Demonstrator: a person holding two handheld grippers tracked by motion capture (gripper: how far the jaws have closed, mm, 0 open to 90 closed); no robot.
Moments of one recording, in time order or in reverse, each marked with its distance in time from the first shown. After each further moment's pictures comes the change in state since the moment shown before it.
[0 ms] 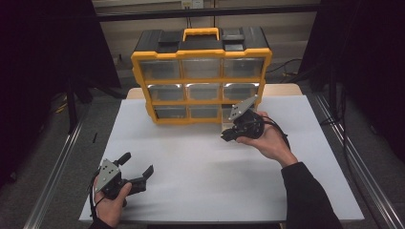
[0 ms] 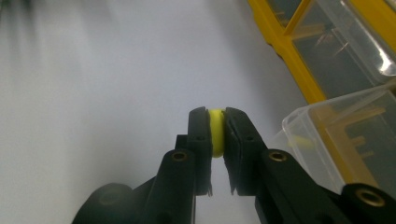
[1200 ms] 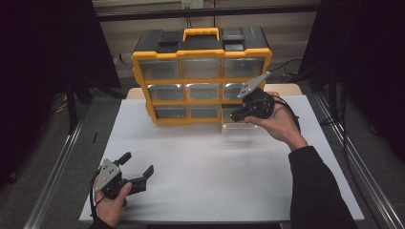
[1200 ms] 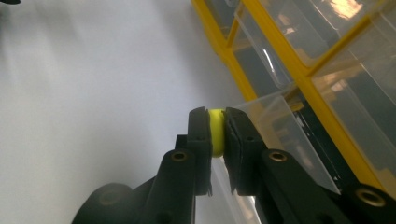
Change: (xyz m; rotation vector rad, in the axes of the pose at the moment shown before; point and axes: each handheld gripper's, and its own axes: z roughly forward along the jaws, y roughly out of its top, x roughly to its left) left arm 0.000 0.000 0.001 0.000 -0.004 0.006; right arm -0.033 0.021 -0.042 0.016 -0.098 0.036
